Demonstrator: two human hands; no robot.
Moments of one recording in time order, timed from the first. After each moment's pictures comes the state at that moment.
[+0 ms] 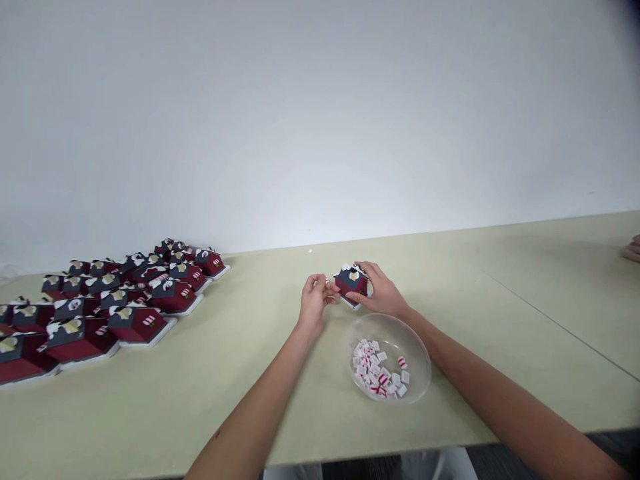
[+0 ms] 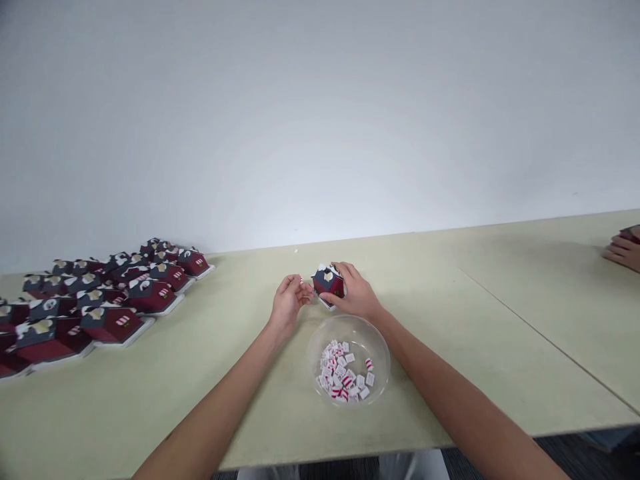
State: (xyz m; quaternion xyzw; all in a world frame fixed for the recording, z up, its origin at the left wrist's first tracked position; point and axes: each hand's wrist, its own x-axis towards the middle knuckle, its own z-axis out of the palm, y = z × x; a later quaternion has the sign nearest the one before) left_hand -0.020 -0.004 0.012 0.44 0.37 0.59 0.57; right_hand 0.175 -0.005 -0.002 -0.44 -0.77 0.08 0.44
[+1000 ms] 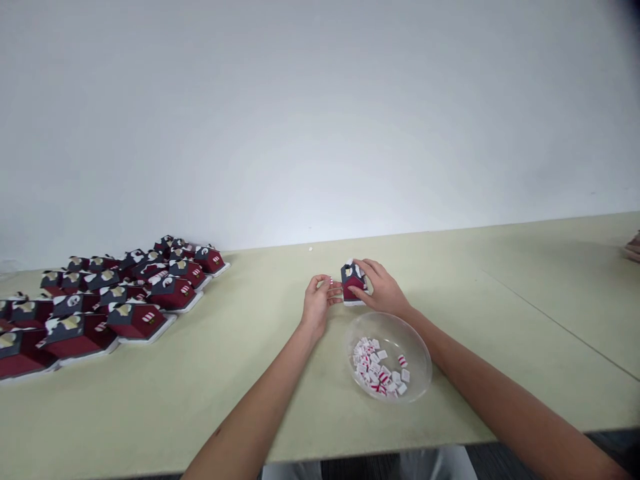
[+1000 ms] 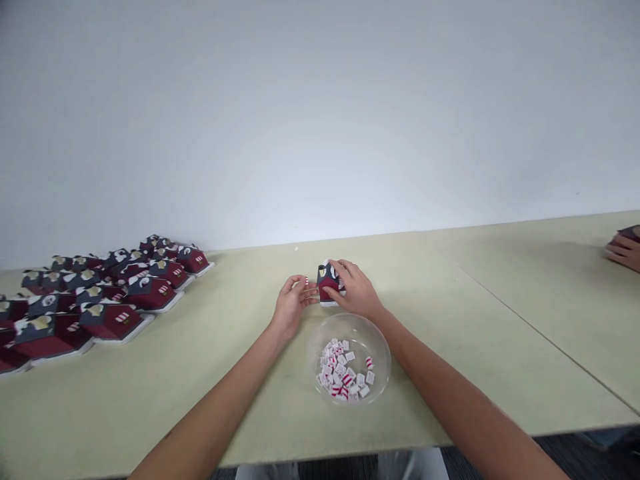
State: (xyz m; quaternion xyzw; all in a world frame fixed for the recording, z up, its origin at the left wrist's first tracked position) left_hand -0.015 -0.007 0.005 0.41 0.38 0.58 0.59; right_hand 0.174 -0.004 -0.002 -0.43 -0.79 -0.05 0.44
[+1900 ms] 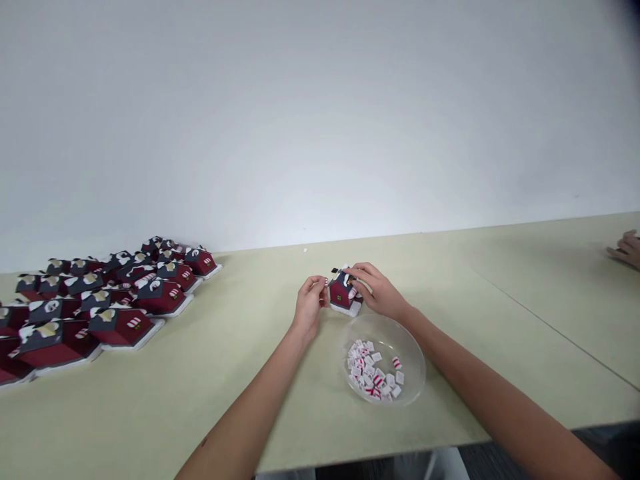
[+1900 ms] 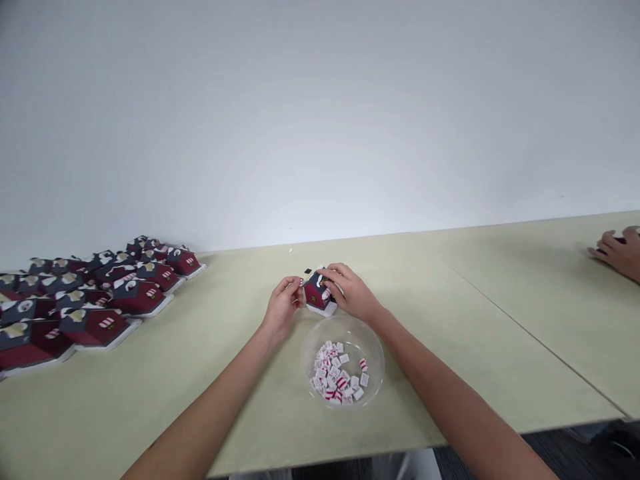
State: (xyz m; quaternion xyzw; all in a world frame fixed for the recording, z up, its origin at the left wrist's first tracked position) left_hand -0.018 -0.004 0.008 0.44 0.40 0.58 0.56; right_hand 0.183 -0.006 0.010 -0.33 -0.83 0.02 0.45
